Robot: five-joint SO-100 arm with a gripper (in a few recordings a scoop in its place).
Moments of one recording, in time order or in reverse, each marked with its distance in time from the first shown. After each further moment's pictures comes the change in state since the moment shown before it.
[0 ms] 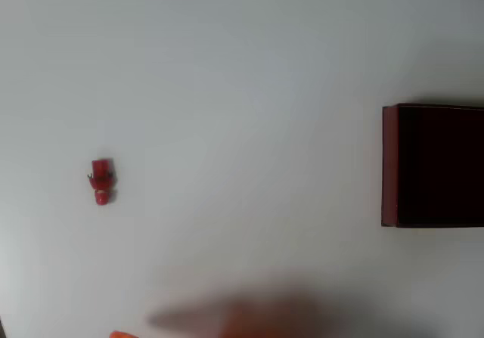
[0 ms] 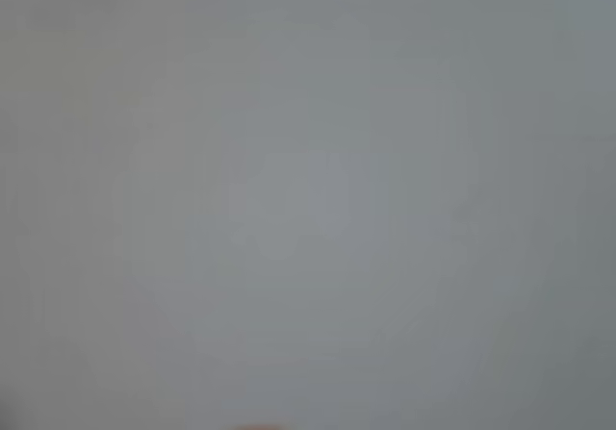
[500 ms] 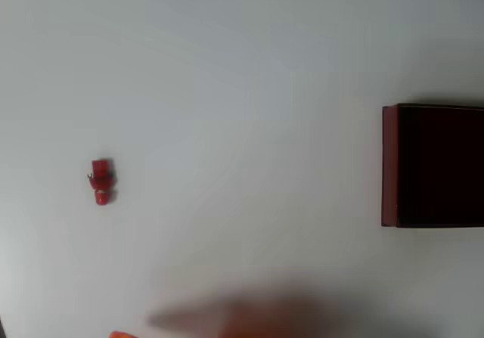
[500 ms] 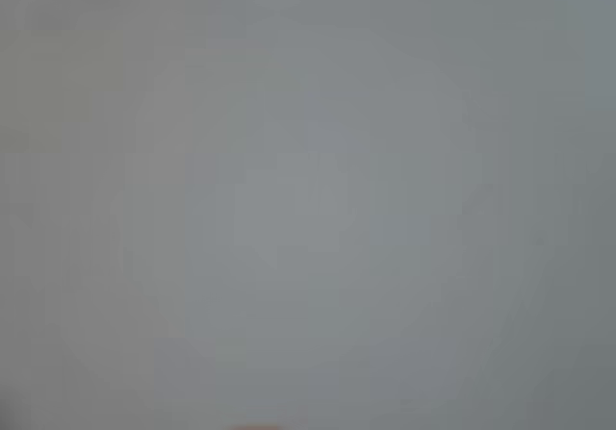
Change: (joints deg) arm 0.0 0.0 0.0 0.0 -0.1
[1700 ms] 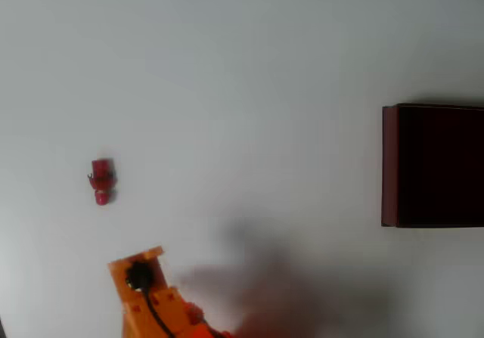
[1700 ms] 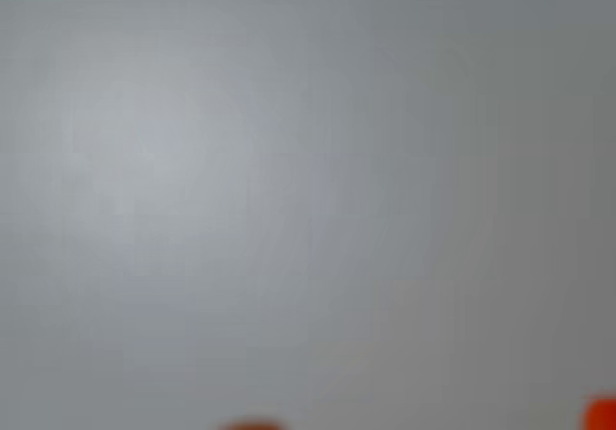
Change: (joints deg) arm 21.5 -6.8 -6.1 4.4 125.0
